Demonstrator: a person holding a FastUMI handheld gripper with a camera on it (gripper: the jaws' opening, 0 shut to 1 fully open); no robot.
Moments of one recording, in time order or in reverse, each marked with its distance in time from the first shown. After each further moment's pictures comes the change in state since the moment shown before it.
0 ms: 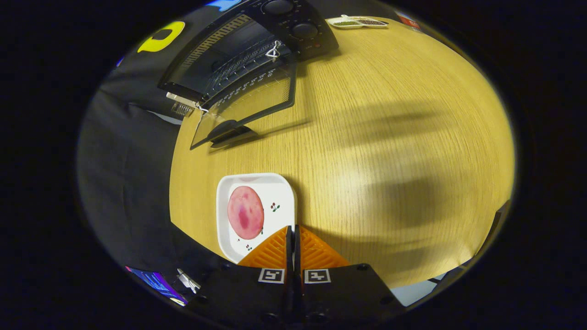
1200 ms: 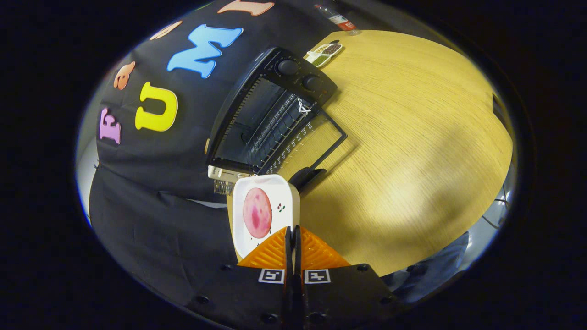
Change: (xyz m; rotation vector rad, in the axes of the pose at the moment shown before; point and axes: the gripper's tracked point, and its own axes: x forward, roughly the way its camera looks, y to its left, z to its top) arm -0.036 0.124 0.042 0.456 -0.474 0.195
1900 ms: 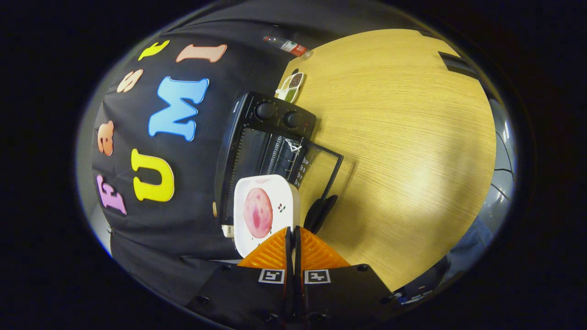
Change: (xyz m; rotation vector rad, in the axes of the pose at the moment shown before) arm 0.020 0.026 0.042 0.320 -0.304 0.007
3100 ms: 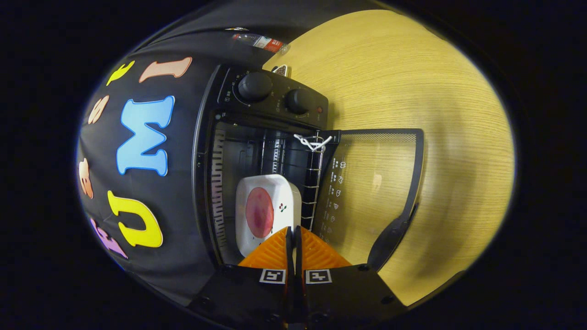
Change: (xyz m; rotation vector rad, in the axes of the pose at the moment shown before) arm 0.155 0.047 0.015 0.196 -0.128 -0.088
